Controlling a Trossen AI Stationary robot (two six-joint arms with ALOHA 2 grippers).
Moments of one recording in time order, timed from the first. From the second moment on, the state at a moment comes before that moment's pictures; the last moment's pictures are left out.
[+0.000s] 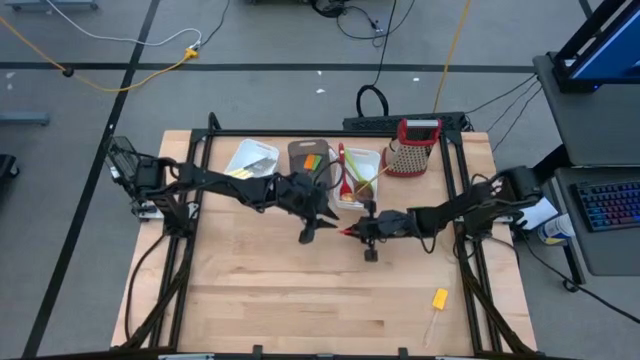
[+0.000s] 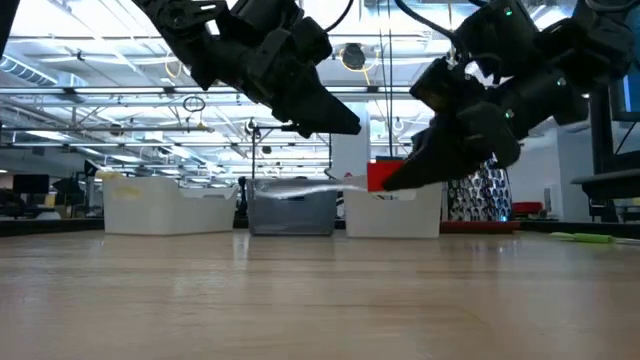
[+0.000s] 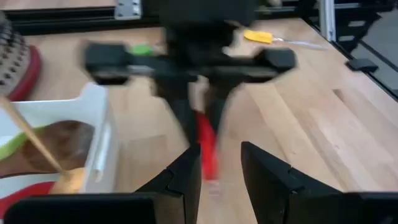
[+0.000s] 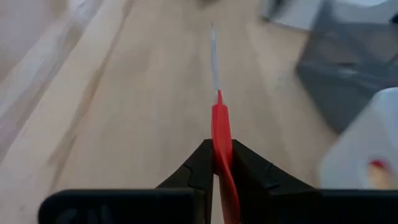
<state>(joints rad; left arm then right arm) 0.09 1.73 0.99 0.23 0.33 0.13 0.12 1.58 0.48 0.61 0.16 -0.01</state>
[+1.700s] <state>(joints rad) 0.07 1.74 0.99 0.18 -0.02 0.26 0.04 1.56 0.57 0.63 0.22 -0.17</state>
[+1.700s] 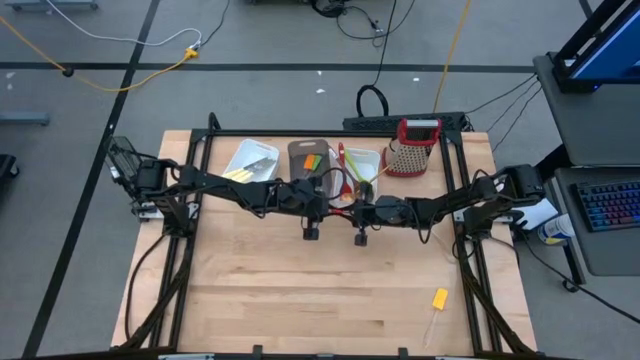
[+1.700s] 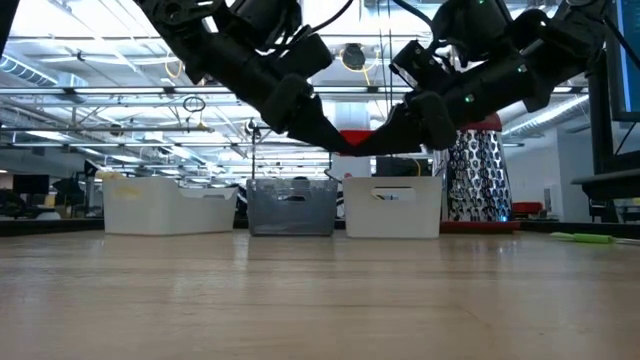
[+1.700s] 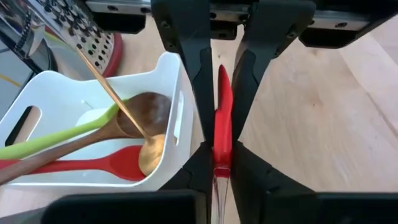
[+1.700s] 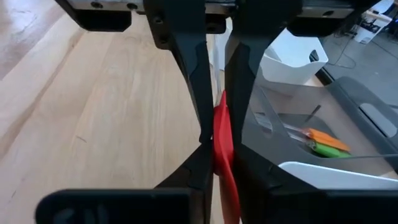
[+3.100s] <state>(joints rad) 0.21 1.61 0.99 -0.06 -0.55 0.05 0.06 1.56 0.56 0.62 0.31 -0.07</state>
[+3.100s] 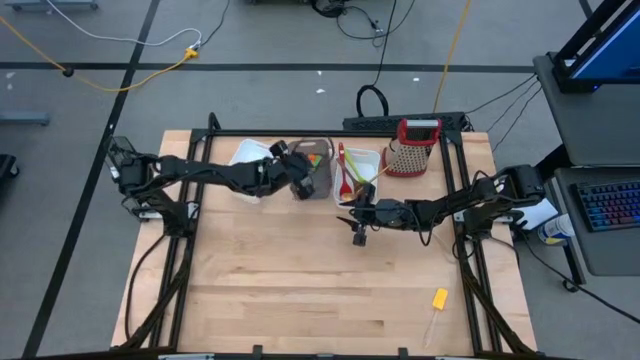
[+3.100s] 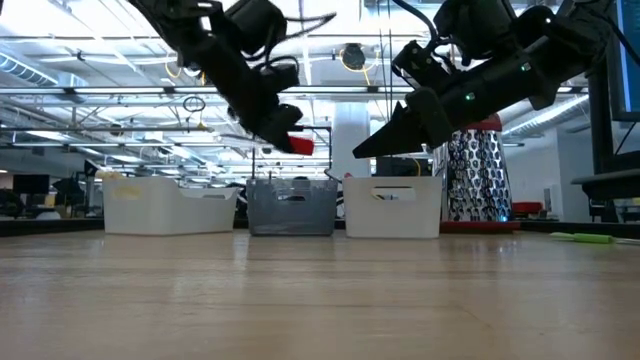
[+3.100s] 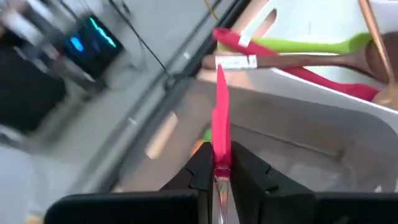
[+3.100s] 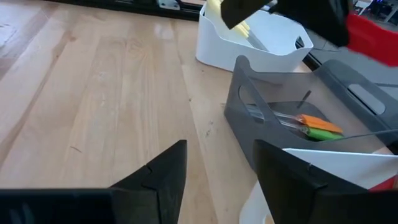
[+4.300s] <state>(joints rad) 0.44 1.90 0.99 0.28 -0.08 -0.65 0.06 1.56 0.56 0.63 0.31 -0.07</state>
